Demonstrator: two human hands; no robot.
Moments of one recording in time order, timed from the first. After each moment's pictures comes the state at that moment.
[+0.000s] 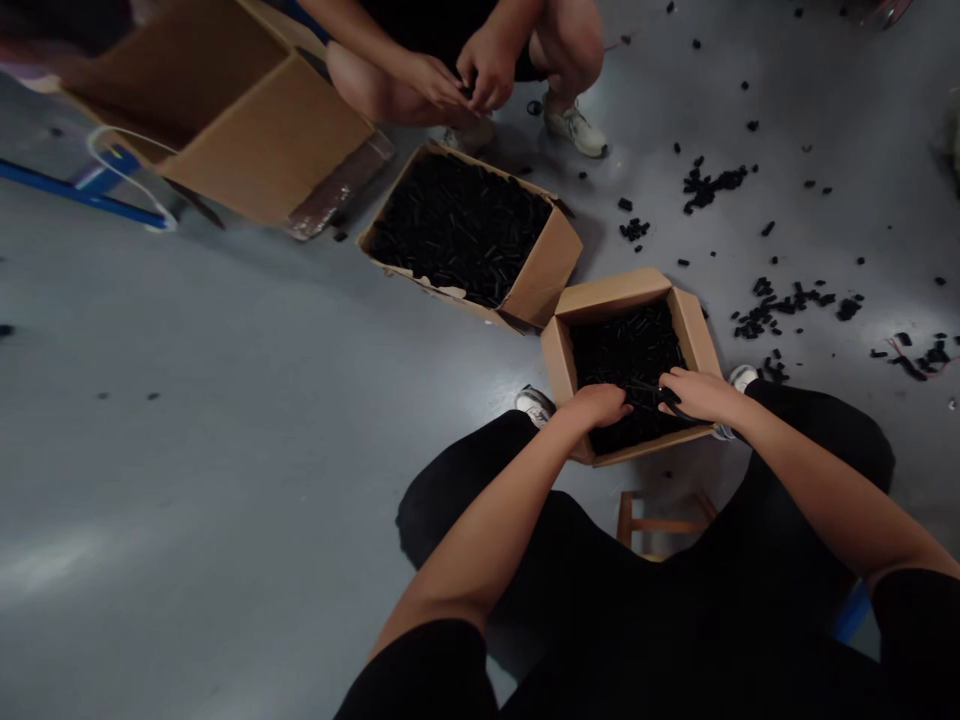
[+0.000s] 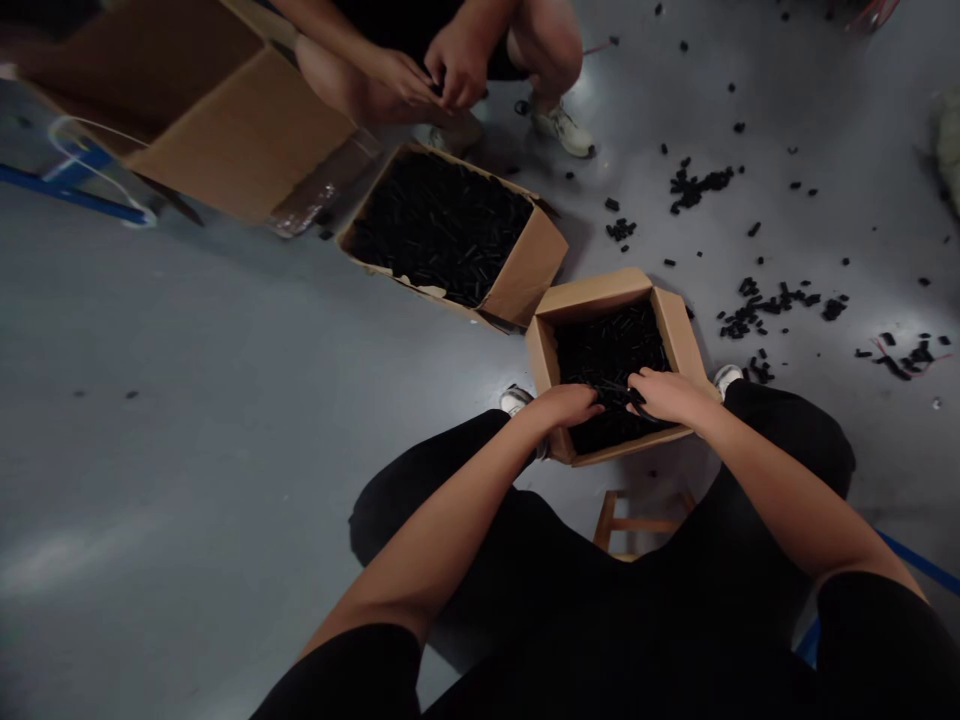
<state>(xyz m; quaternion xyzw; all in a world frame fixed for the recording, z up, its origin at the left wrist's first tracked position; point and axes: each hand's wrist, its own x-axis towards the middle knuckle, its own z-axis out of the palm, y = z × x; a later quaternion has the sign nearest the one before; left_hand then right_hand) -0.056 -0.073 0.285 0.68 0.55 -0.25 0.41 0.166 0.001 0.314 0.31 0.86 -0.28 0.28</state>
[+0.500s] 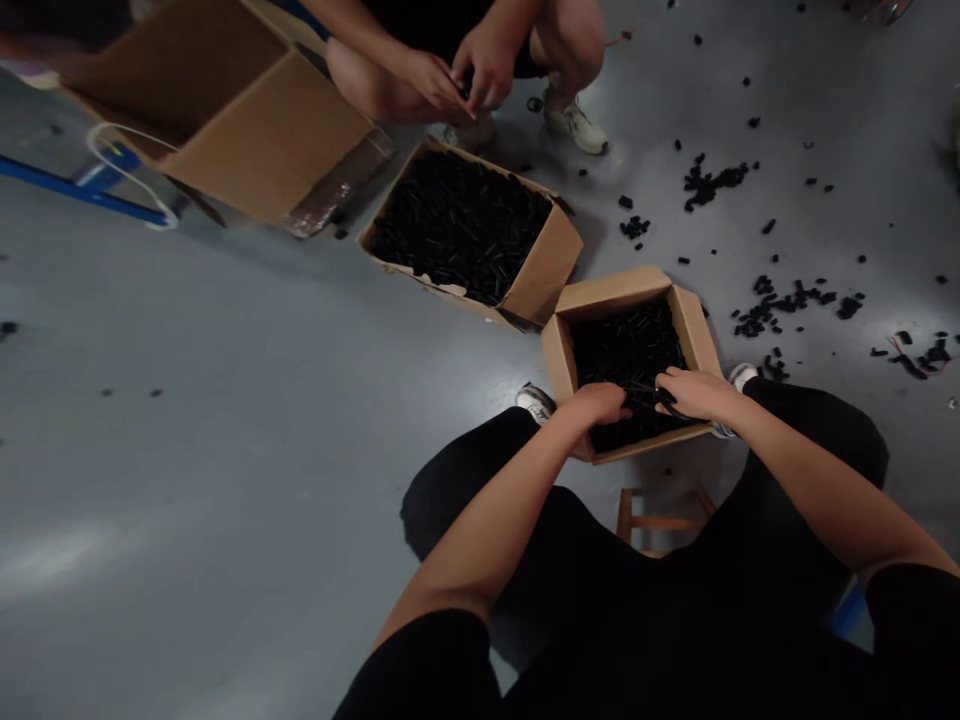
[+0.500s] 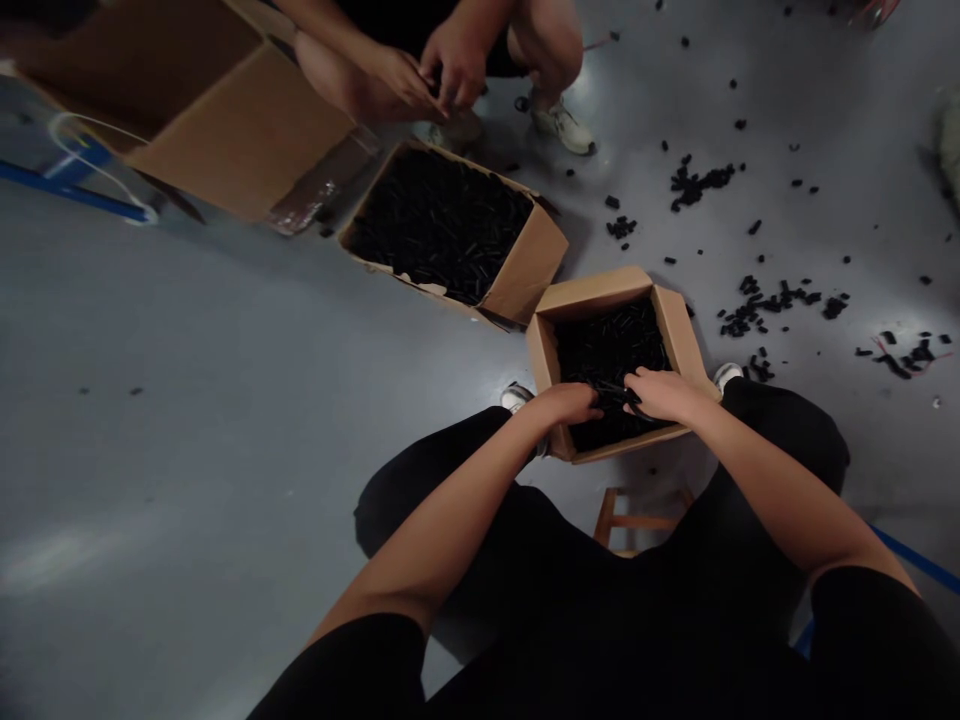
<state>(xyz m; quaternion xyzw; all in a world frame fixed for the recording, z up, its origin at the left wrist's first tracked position) -0.055 -0.069 0.292 0.68 0.53 -0.28 0.43 0.158 0.001 0.320 0.29 0.87 -0.27 0.30</state>
